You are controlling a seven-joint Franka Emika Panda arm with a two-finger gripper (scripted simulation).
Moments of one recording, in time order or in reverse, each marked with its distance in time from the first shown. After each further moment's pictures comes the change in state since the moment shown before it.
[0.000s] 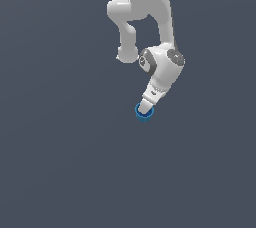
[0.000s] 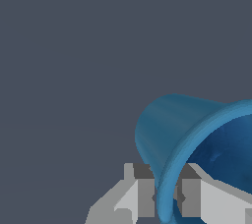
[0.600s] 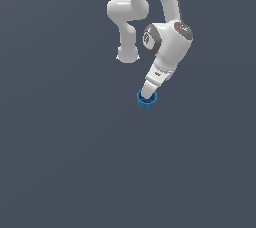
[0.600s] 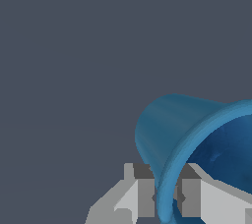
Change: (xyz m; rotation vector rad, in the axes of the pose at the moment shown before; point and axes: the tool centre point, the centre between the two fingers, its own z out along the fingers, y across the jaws) arm -0.022 -0.014 -0.076 0.000 -0.001 -0.001
